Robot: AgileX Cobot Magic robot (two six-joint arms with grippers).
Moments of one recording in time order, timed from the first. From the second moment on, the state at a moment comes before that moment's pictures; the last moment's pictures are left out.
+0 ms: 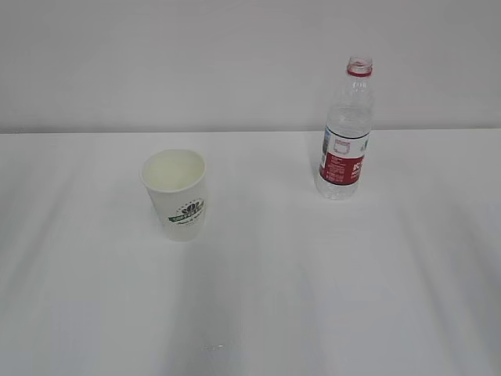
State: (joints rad) left arm -0.13 0.79 -0.58 0.05 -0.11 -0.03; right arm 0.08 0.54 -0.55 0.04 0.22 -0.10
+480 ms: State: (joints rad) left arm -0.13 0.96 -0.58 0.05 -0.30 -0.03; right arm 0.08 0.76 -0.55 0.02 -0.08 -0.10
